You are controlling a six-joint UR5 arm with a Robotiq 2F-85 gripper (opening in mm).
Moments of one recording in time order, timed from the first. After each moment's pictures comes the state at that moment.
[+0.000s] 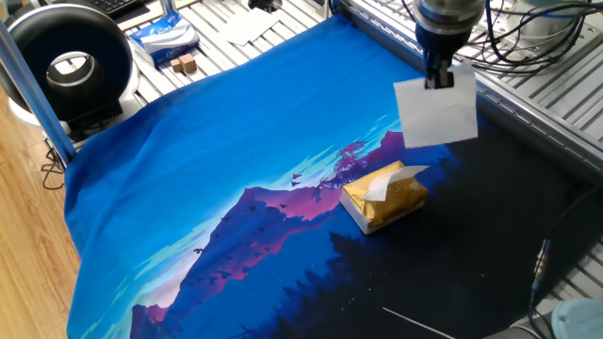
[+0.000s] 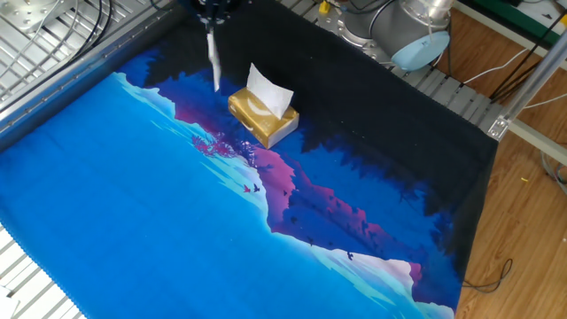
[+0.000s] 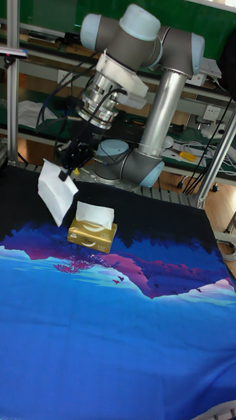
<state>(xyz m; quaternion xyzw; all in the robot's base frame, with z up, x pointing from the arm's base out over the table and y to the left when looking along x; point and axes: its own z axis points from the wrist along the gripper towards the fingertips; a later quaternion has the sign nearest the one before) 0.417 -0.137 0.221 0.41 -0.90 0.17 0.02</state>
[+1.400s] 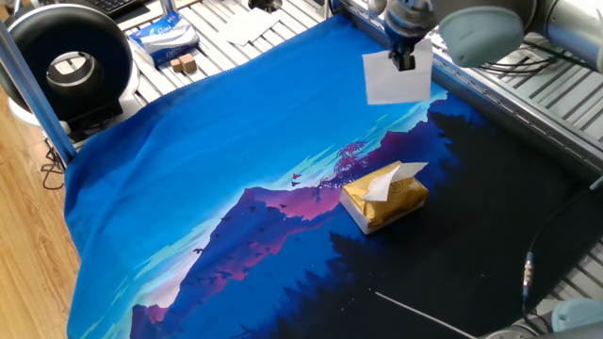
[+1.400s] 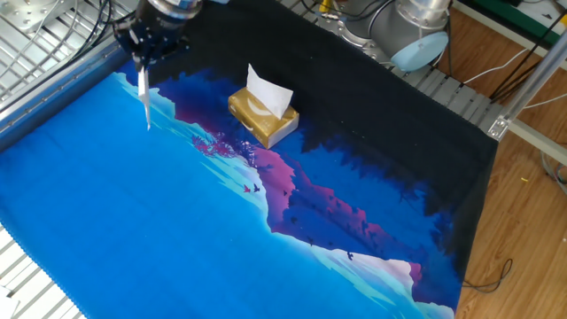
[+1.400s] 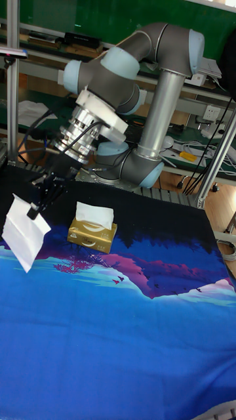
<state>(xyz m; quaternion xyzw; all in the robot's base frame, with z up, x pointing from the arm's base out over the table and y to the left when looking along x) 0.525 -0.180 0.167 0.44 -0.86 0.24 -0.07</state>
